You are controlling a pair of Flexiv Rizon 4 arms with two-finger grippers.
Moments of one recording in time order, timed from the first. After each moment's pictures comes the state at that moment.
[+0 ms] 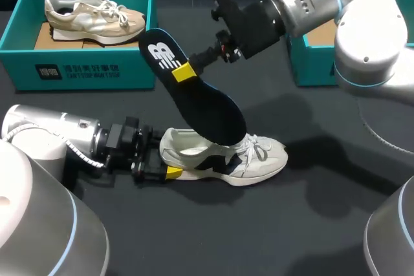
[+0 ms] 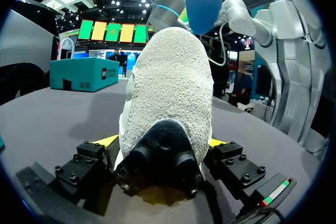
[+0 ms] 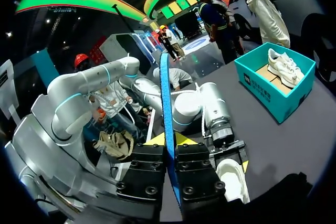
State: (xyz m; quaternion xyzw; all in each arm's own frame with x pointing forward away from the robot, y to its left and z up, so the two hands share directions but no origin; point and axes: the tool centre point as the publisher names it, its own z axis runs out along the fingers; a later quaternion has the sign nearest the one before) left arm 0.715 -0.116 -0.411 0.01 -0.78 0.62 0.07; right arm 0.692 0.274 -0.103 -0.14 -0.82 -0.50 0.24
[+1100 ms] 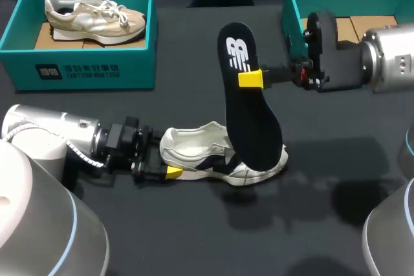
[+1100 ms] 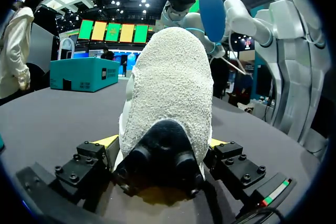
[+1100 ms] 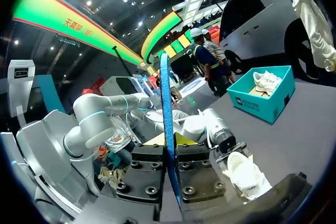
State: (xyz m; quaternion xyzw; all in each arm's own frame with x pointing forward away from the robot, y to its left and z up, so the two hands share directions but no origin) left arm 0.715 -0.116 -0.411 0.01 -0.78 0.62 0.07; right arm 0.643 0.174 -0.074 -0.21 -0.71 -0.64 0.20
